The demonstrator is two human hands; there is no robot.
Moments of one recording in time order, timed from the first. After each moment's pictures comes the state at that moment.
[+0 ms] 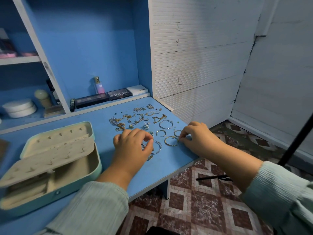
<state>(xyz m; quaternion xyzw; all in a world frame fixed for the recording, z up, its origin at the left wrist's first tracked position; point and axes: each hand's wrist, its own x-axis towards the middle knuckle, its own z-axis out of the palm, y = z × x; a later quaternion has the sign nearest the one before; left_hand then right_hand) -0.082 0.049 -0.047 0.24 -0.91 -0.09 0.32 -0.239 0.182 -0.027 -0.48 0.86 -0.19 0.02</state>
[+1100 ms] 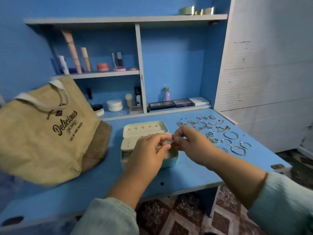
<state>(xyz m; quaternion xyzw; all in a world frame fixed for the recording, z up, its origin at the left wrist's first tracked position) 0.074 0.045 0.003 0.30 -0.84 -0.22 0.39 -0.067 0.097 0.013 -0.52 0.69 -0.44 0.22</state>
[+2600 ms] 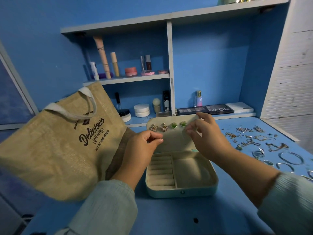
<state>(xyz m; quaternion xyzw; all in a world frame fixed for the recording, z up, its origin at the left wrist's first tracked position) 0.101 -0.058 0.009 0.44 -0.75 -0.25 0.43 -0.069 0.000 0.023 -0.59 0.67 -0.44 0.10</state>
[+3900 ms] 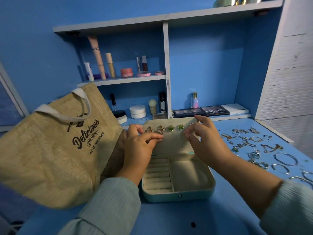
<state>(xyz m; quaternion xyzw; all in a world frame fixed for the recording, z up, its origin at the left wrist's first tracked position) 0.089 -0.072 -0.004 0.43 -0.76 -0.03 0.48 -0.065 0.007 0.022 -0.58 0.68 -0.45 0.11</state>
